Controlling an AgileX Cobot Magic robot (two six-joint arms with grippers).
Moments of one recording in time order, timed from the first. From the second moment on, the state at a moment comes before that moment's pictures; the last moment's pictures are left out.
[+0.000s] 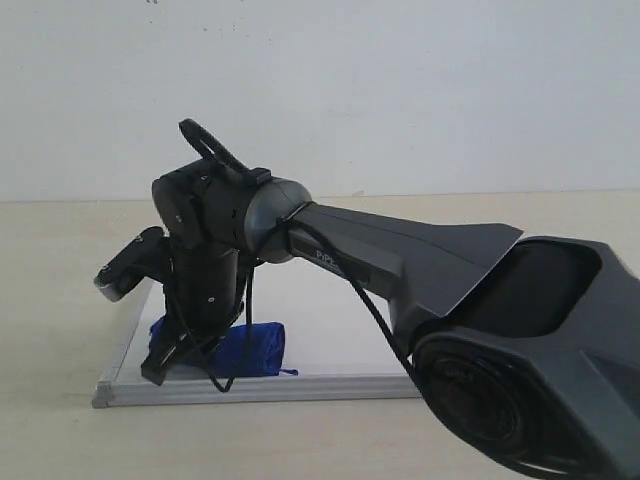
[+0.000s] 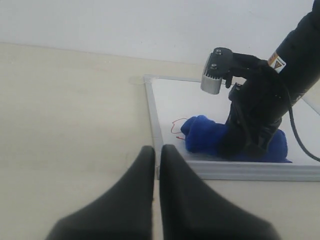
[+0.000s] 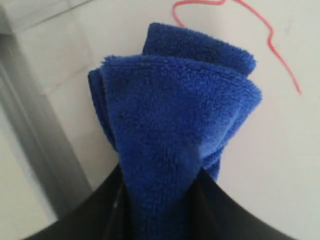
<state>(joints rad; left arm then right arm) -0.02 0.00 0.00 0.10 0.32 -0.25 0.84 2.56 -2.32 0.00 1.14 -0.32</state>
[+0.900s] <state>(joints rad) -0.02 0.00 0.00 0.10 0.32 -0.25 0.83 2.57 -2.32 0.10 0.98 -0.40</state>
